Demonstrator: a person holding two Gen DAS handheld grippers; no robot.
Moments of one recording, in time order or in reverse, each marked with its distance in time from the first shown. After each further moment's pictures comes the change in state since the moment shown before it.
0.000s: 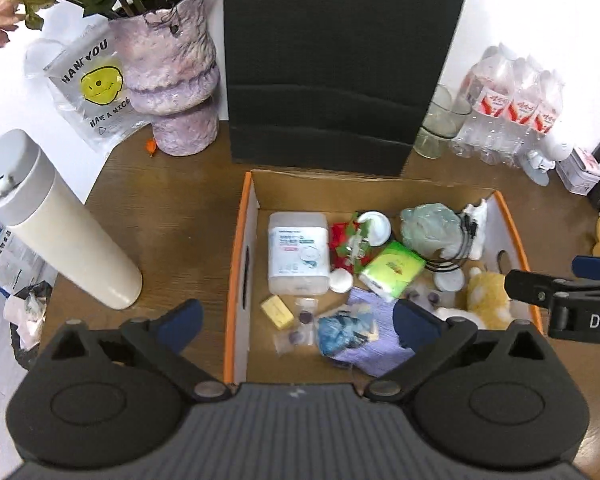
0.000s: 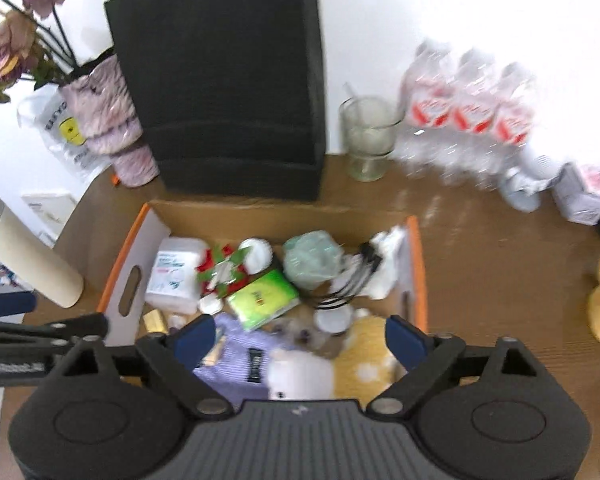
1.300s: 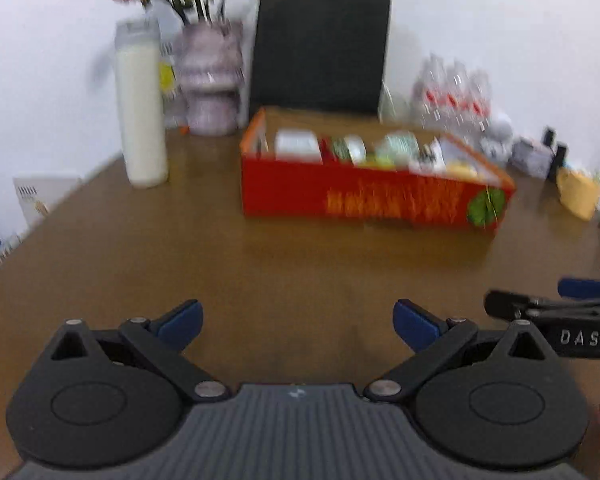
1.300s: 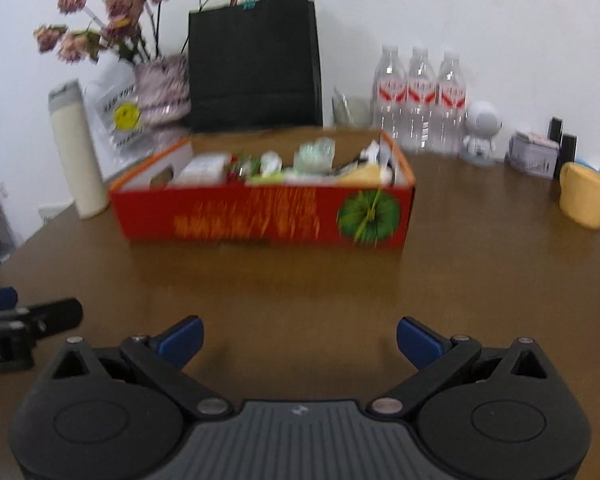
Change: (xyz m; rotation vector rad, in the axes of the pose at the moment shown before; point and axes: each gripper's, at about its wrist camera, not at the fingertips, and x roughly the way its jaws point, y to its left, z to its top) left arm -0.003 0.008 -0.310 0.001 -0.405 -0.038; right arm 0.005 0.022 -0.312 -0.035 -0.373 -0.002
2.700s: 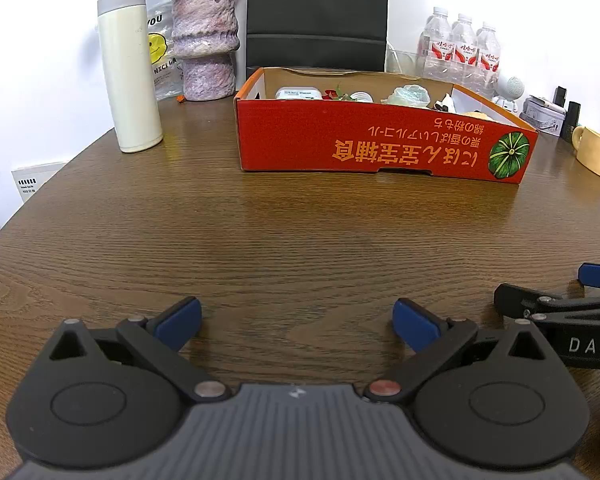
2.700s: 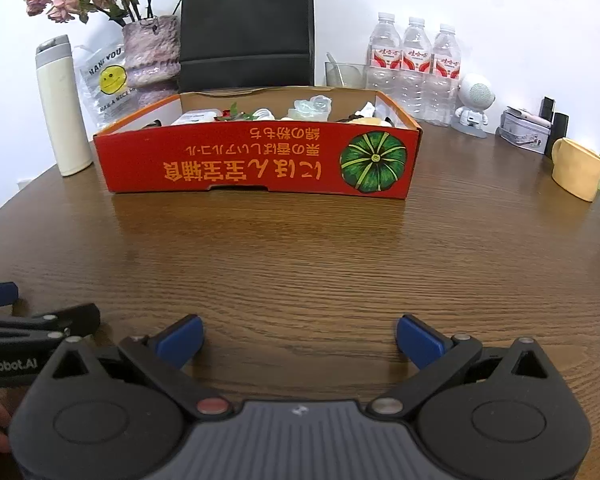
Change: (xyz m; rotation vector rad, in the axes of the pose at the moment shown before) left arm 0.035 0.000 -0.017 0.047 0.055 0.051; right arm 0.021 0.016 -0.018 -0.002 0.061 -0.054
